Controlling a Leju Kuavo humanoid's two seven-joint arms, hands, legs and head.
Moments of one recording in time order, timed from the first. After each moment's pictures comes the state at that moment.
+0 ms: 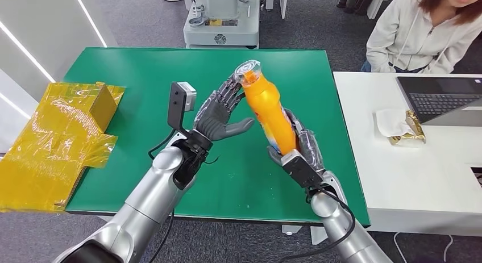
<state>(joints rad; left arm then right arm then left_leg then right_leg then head) -0.67 -0.23 -0.50 -0.79 0.35 -0.21 -0.37 -0.41 -0.05 0.47 -1.07 0.30 -0.26 -0.49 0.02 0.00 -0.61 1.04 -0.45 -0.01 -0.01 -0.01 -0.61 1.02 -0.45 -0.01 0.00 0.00</state>
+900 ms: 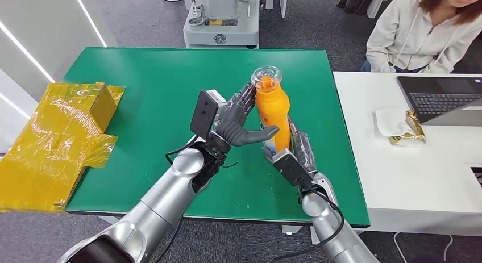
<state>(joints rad) -0.71 -0.28 -0.60 -0.71 0.23 -0.12 -0.44 -0.42 0.05 0.39 -0.98 0.40 -0.25 -0.49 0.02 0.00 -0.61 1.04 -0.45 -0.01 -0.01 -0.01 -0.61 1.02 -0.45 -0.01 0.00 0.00</state>
